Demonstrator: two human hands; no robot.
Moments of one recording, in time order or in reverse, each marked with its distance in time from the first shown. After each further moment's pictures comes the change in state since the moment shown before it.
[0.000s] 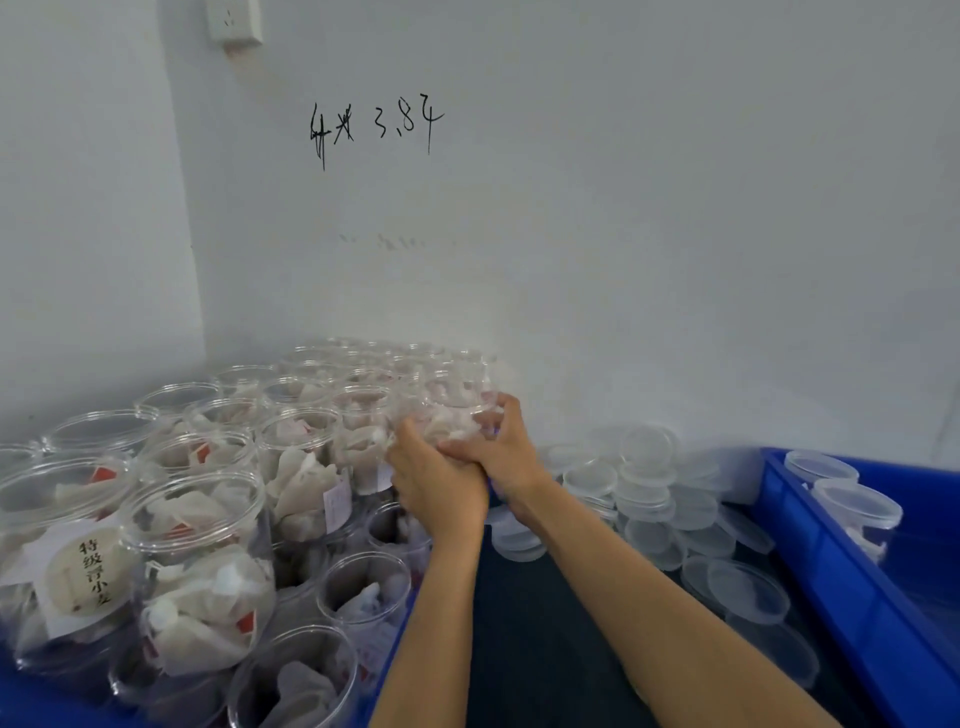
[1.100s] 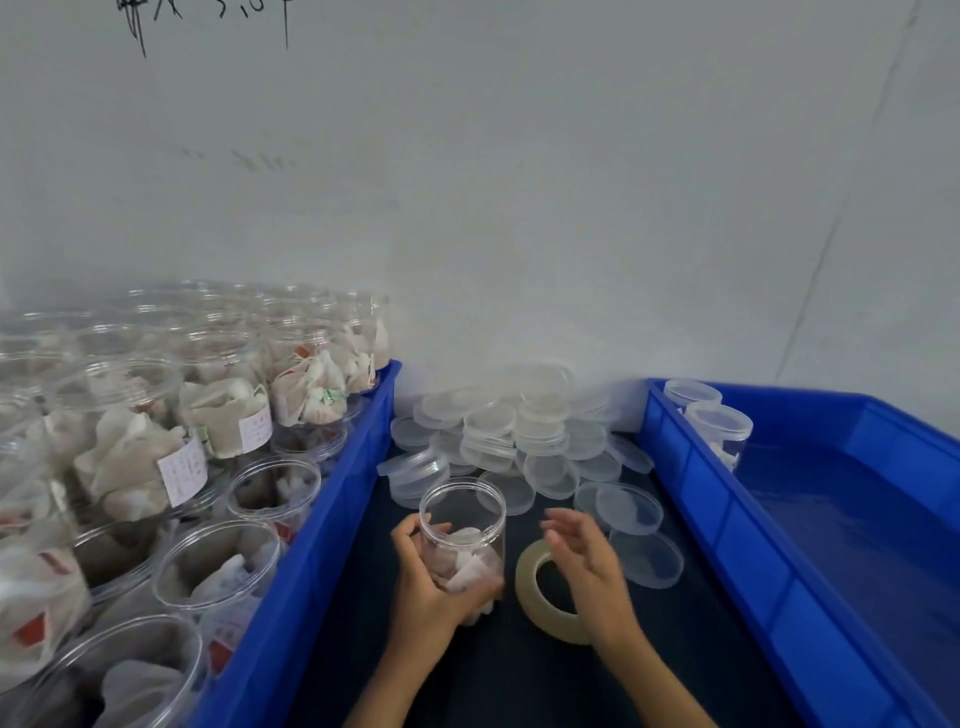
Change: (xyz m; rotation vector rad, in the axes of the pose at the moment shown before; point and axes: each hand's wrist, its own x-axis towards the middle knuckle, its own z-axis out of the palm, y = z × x) left_hand -0.118 -0.131 0.030 -0.228 -0.755 -0.040; right_hand -0.144 0.124 -0.161 -0.243 0.384 0.066
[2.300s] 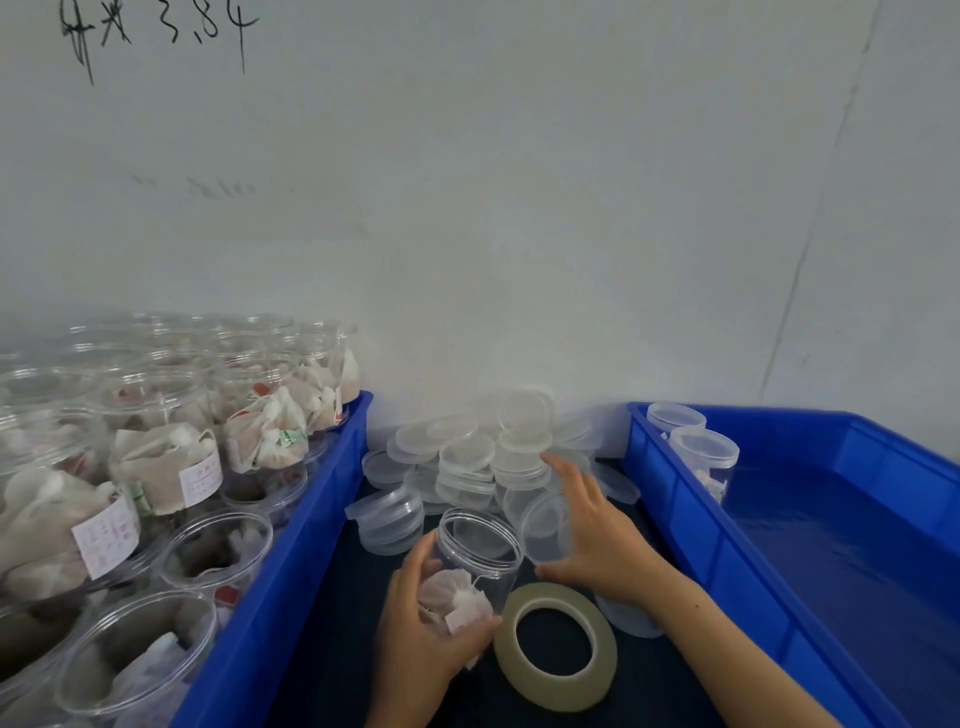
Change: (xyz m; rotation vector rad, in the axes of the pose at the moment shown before) left_hand 0.017 0.004 0.023 0.026 -0.018 0.124; right_hand 0.077 -0.047 -0.050 -0.856 -0.292 -0.240
